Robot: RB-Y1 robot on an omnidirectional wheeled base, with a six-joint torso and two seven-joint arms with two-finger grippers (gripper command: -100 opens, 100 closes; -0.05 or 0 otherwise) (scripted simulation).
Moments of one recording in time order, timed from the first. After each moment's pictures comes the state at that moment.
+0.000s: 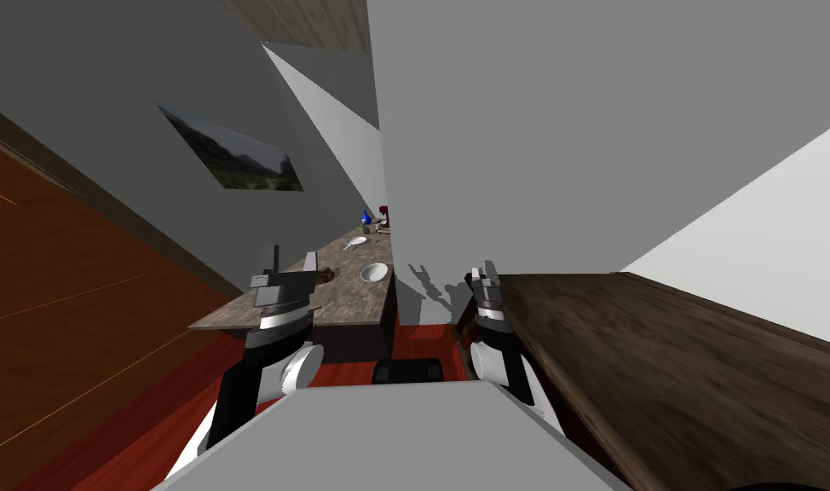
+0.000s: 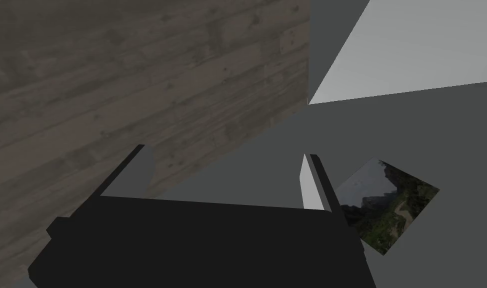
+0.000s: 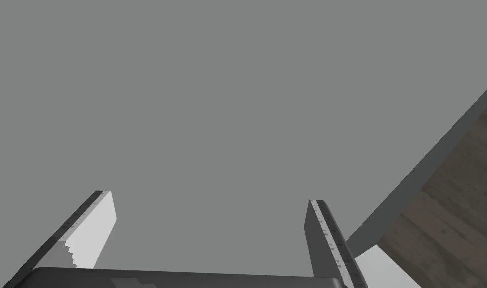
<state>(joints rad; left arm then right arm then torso) 0.51 0.04 0.06 -2.38 0.12 -0.53 -0.07 0.51 0.02 0.00 -2.21 0.05 -0.45 0.01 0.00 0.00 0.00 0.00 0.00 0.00</state>
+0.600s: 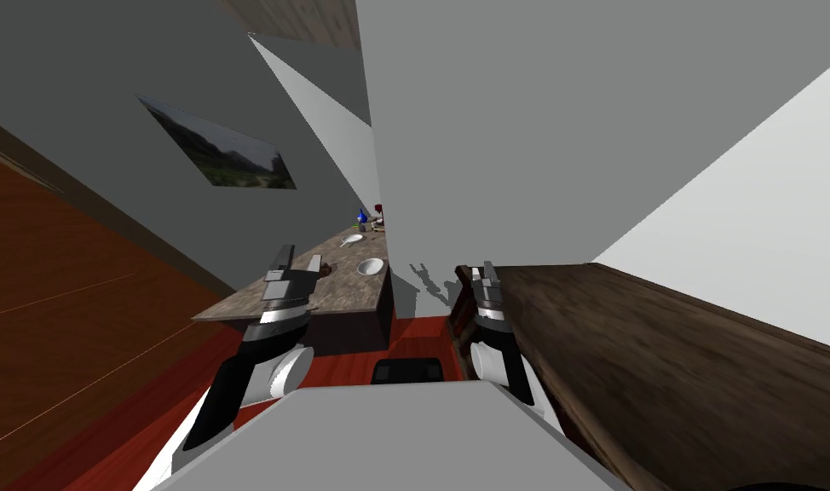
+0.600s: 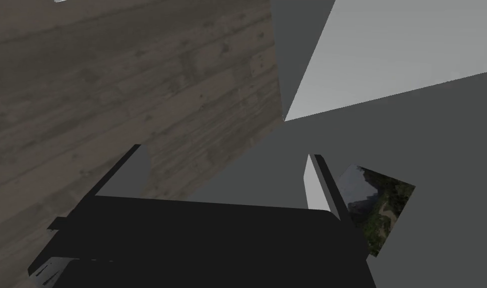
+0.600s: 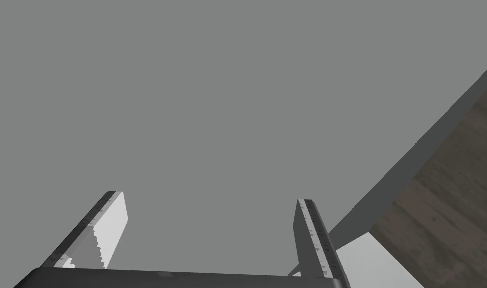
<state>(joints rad) 0.51 0.12 0.10 -2.39 0.14 -0.40 -0.10 0.51 0.02 0.00 -2.21 0.05 -0.45 0.01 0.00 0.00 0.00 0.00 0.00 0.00</state>
